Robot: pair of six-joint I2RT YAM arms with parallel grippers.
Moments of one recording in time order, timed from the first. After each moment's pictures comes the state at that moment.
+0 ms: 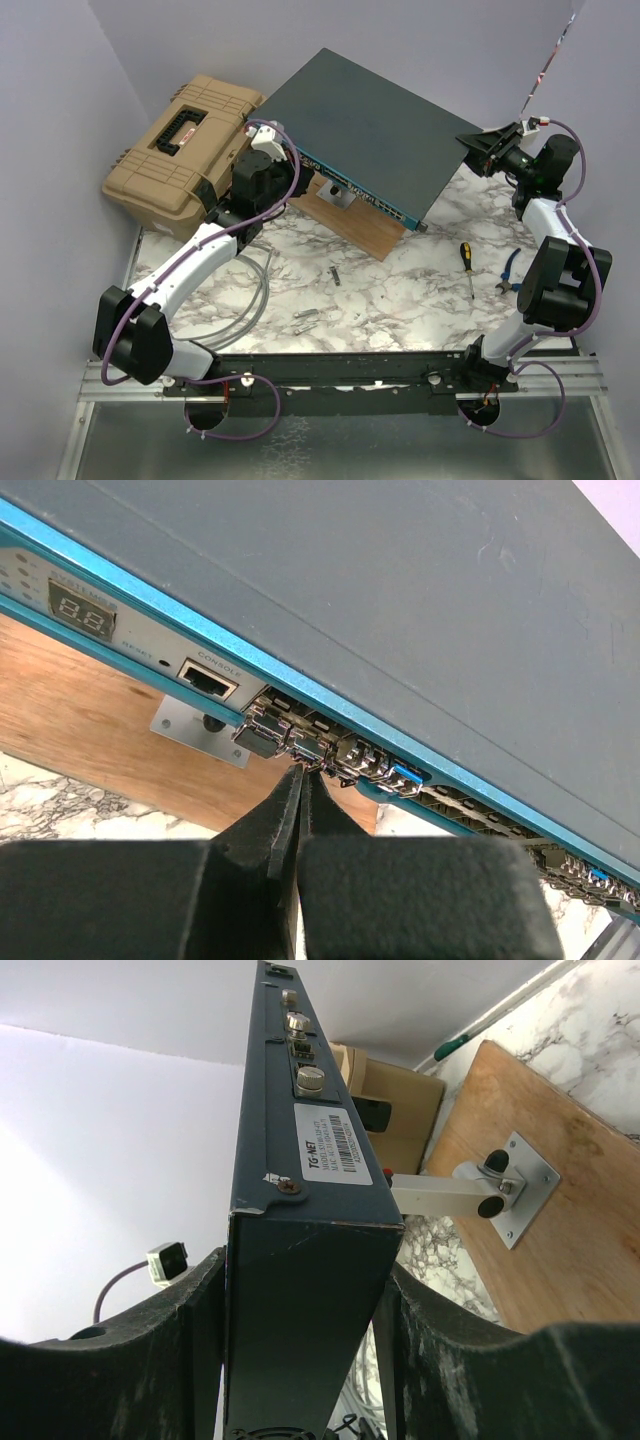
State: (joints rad) left arm -0.50 1.38 1.10 0.10 0.05 -0.54; right arm -0.30 1.66 1.15 0.50 -1.02 1.27
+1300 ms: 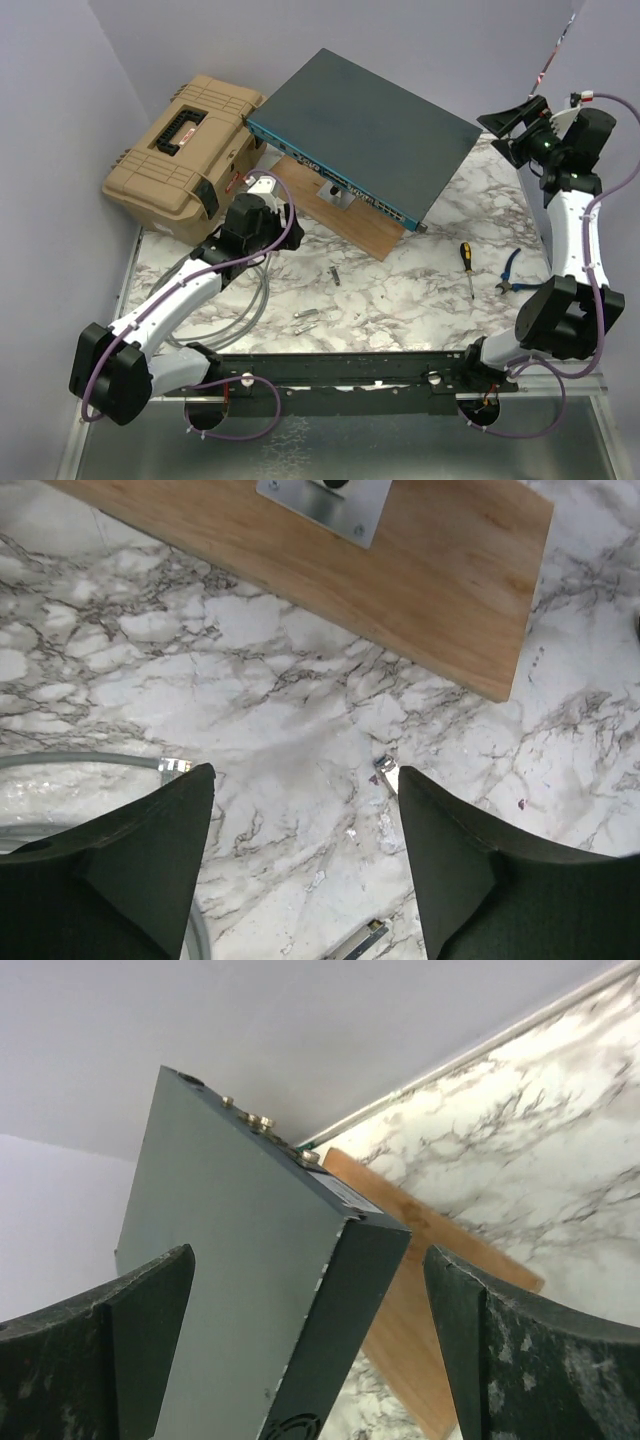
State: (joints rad) left arm -0.51 1.14 0.80 -0.17 0.01 -0.37; right arm -0.34 1.49 1.38 -0.14 -0.69 0.79
